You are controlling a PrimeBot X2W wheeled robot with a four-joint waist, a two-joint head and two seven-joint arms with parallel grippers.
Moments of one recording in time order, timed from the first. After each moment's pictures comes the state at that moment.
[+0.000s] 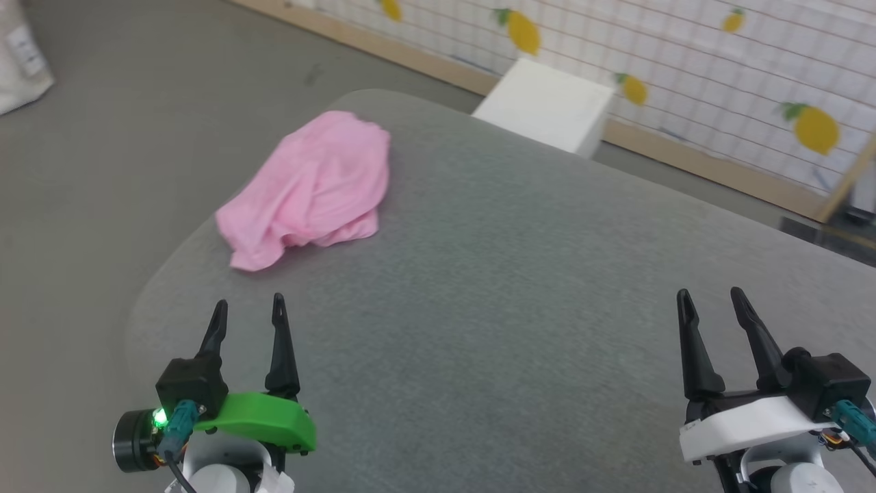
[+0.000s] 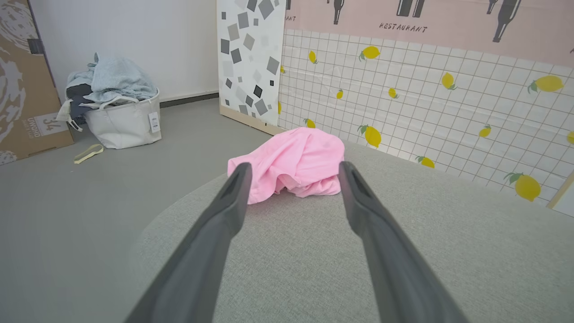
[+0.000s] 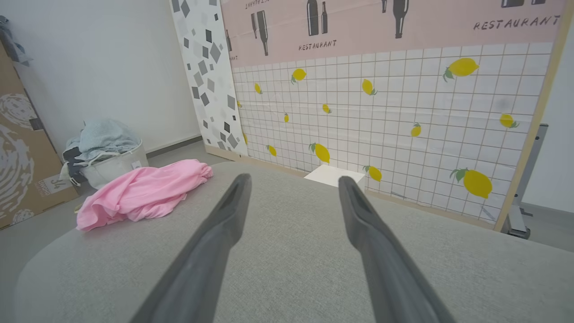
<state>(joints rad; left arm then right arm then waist) -0.05 0.16 -0.18 0.05 -0.28 0.17 -0.21 0.00 -0.05 -0.04 0.06 0.18 0.13 -0.20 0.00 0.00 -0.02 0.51</state>
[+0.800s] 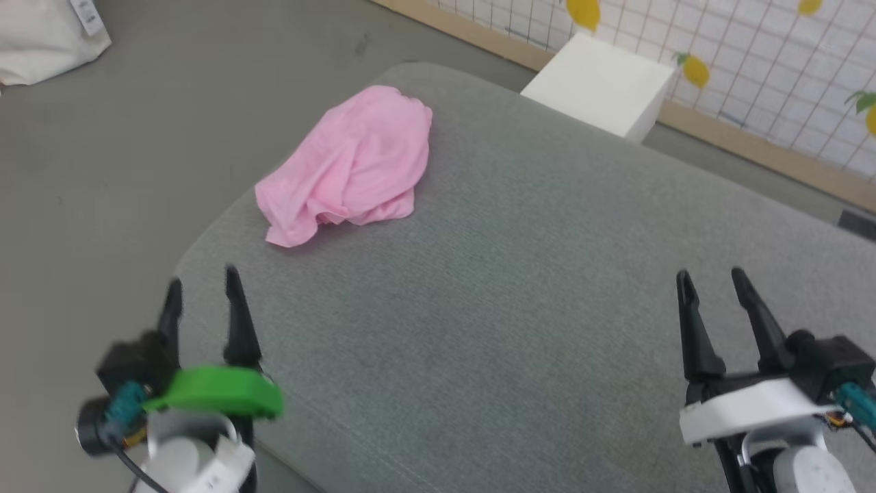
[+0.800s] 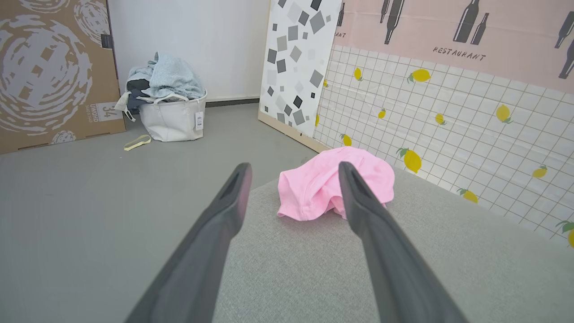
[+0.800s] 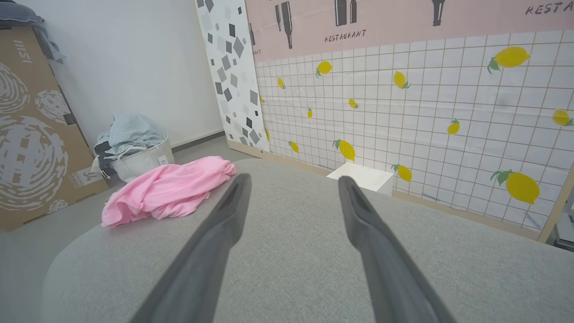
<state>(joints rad) -0.07 0.17 -0.10 0.04 -0.36 0.19 -0.23 -0.02 -0.05 -0.03 0.03 0.17 0.13 -0.17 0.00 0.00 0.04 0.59</state>
